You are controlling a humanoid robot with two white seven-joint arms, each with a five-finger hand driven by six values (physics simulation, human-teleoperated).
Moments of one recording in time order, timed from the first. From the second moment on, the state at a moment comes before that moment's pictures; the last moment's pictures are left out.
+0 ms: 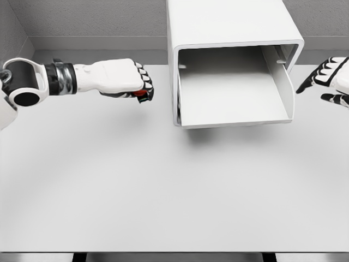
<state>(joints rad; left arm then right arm) -1.00 0.68 -0.97 -1.39 -0.52 -0.61 -0.34 -0.21 -1.10 0.01 -1.77 0.21 -0.61 0.46</state>
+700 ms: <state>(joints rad) -0.98 0.78 -0.96 -1.58 -0.45 -0.61 -0.34 -0.53 -1.35 0.43 -1.74 0.18 -0.61 0.46</state>
